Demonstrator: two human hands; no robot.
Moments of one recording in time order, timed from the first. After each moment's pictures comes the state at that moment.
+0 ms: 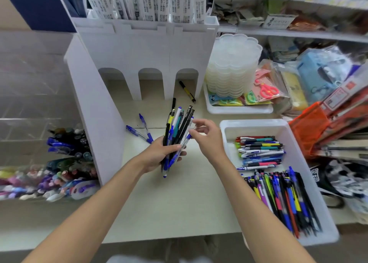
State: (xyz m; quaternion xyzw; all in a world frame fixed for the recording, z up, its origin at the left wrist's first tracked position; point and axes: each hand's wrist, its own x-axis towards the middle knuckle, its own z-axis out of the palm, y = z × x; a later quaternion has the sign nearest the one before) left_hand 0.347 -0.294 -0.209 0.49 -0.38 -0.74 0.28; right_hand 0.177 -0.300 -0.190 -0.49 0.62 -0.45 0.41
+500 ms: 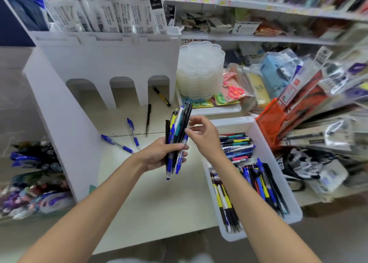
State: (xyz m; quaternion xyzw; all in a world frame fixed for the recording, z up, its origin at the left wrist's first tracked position) left_hand 0.286 -0.295 -0.174 0.40 -0.35 -0.82 0.23; right_hand 0.121 -0.284 -0.160 -0.52 0.61 -0.47 0.37
